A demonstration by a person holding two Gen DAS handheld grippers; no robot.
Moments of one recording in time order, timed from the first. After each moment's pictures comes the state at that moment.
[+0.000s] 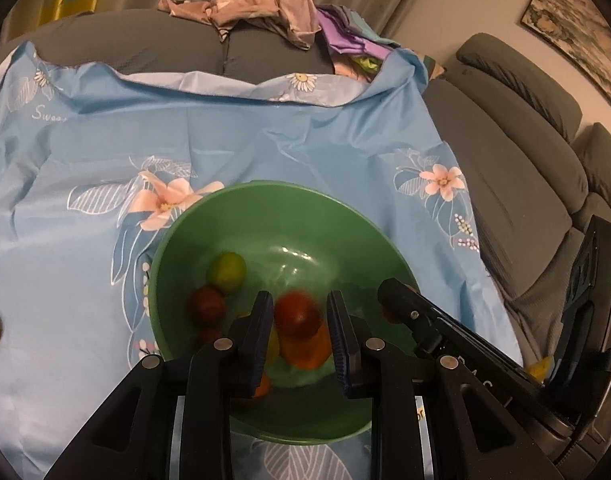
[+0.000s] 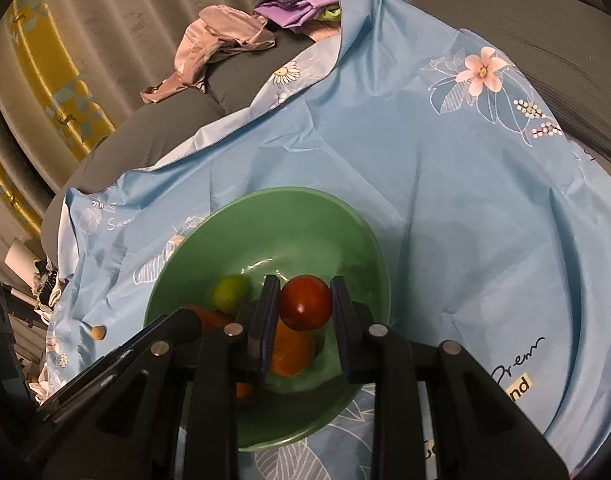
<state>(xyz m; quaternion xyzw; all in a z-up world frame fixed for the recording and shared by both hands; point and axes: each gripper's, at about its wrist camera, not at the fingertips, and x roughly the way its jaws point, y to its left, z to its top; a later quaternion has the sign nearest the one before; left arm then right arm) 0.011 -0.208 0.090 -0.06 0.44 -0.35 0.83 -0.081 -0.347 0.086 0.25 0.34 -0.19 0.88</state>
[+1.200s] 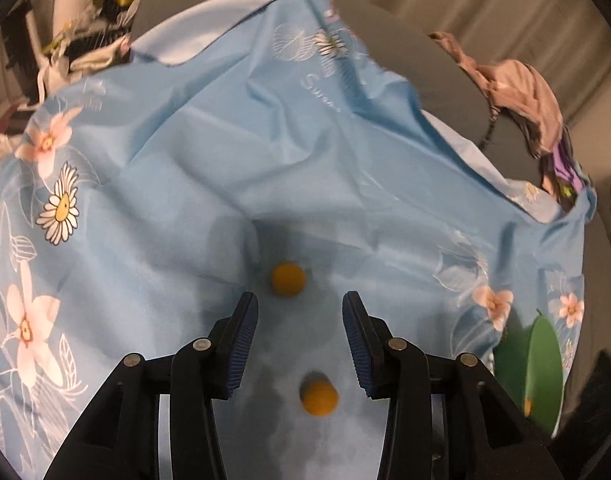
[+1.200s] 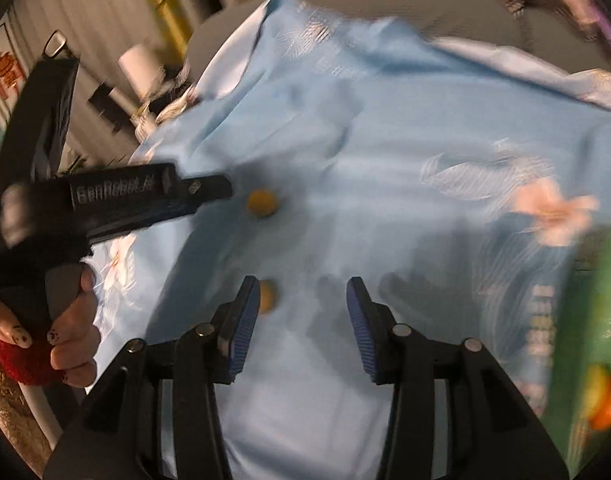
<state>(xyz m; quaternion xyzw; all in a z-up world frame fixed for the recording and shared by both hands) 0.140 0.063 0.053 -0.16 0.50 -0.10 0.85 0.078 -0.097 0.038 0.08 0.48 0.15 0.86</state>
